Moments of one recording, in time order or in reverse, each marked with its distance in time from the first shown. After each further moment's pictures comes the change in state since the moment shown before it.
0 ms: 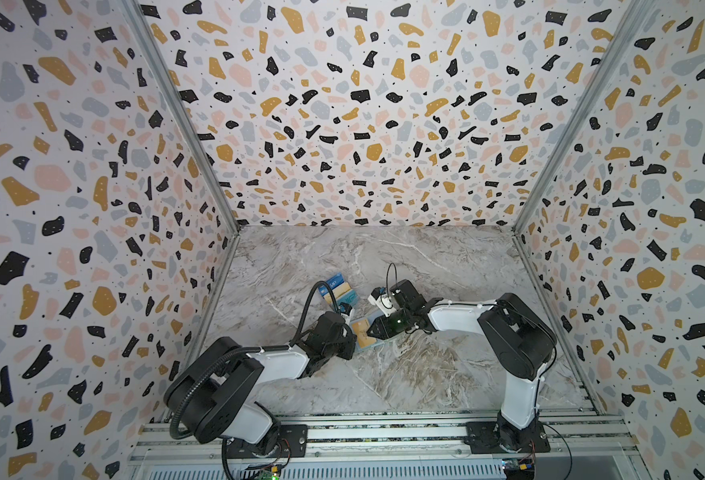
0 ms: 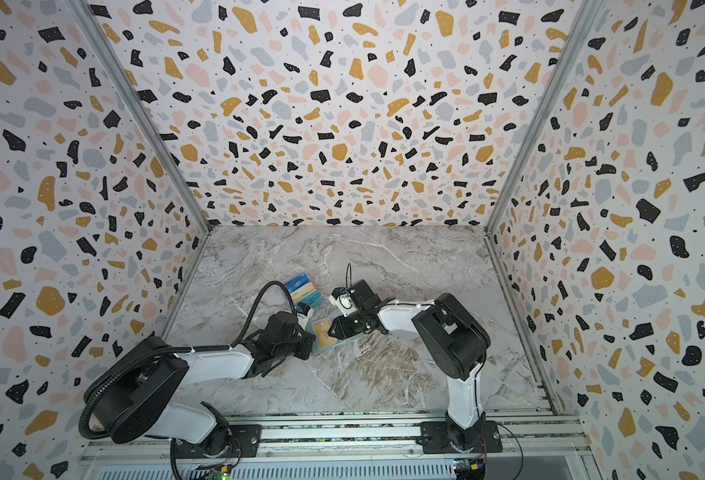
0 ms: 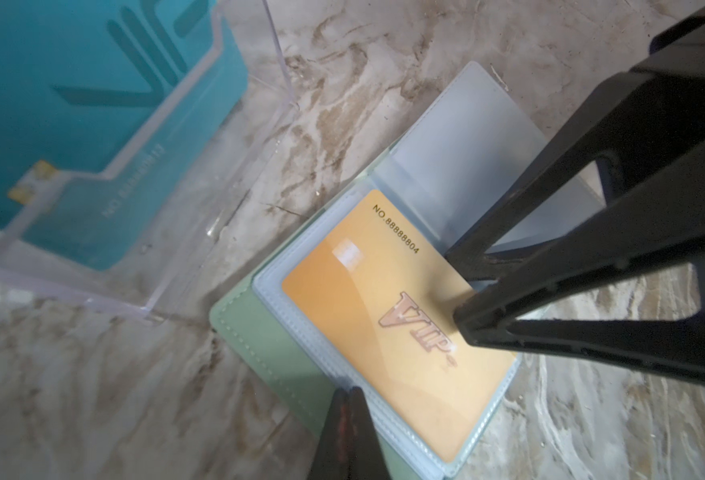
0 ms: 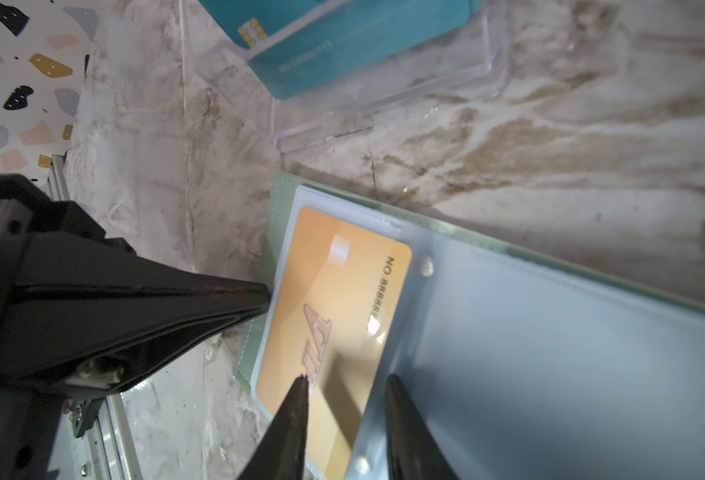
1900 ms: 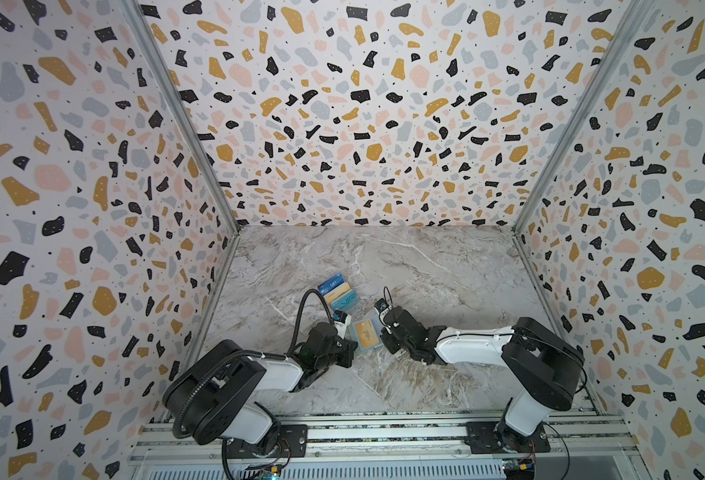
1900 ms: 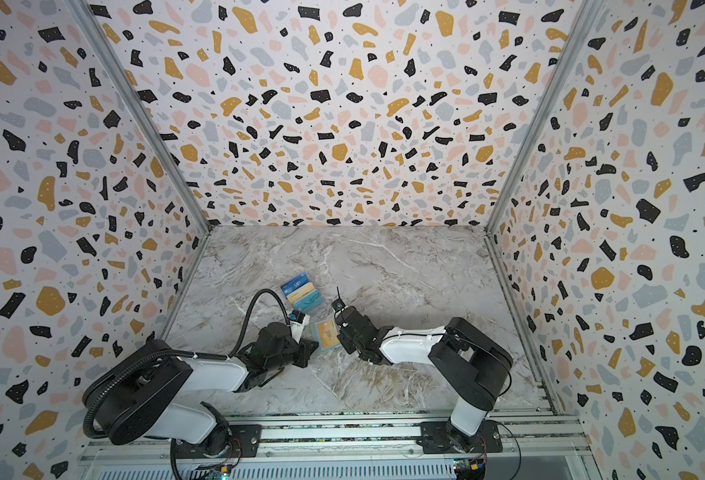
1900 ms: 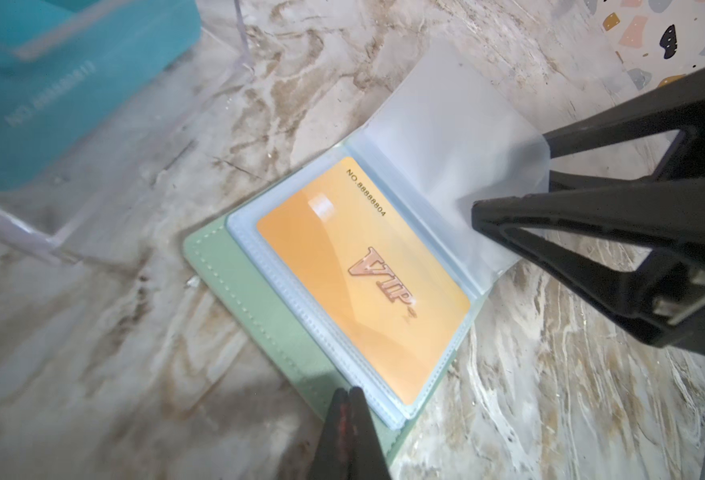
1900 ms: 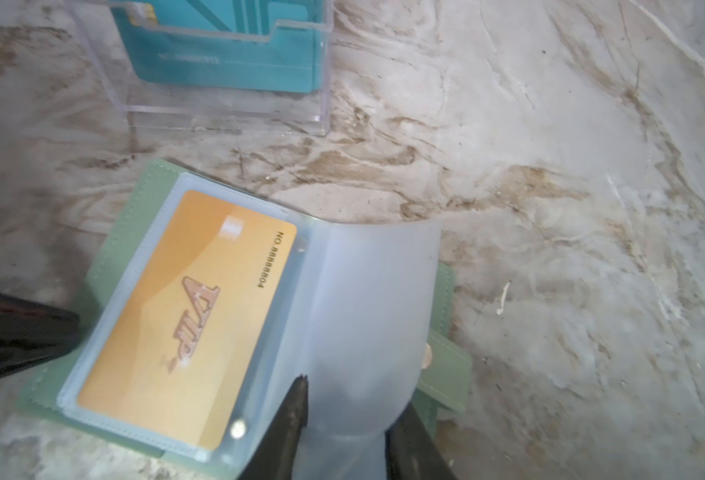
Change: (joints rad) left arm 0.000 -0.013 -0.152 0.247 0.120 -0.129; right arm 0.209 -0.226 -0.236 0.118 0.848 -0.152
